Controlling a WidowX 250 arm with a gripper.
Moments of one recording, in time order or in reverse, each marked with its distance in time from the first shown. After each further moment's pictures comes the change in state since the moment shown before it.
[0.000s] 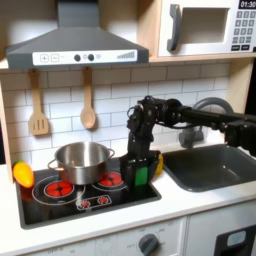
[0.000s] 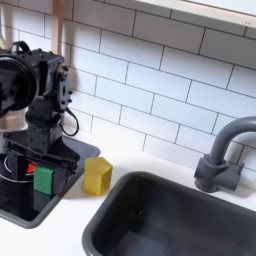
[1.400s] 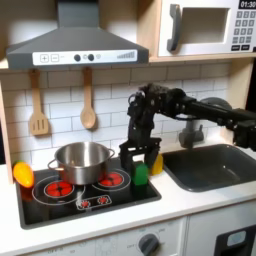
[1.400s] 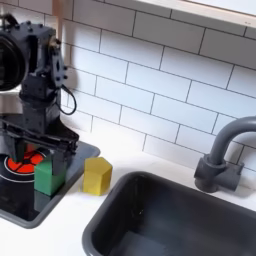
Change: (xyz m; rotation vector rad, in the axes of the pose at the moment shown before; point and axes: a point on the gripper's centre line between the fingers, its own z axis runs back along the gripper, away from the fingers) arm 0.003 0.003 0.032 -0.022 -0.072 0.016
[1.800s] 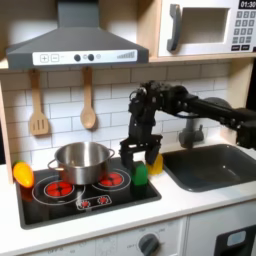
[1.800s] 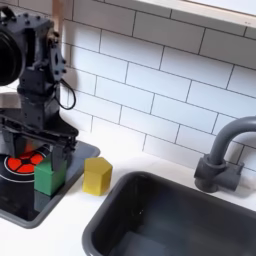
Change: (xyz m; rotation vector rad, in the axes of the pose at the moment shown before) arm -0.001 0.000 0.008 -0.002 -0.009 -0.005
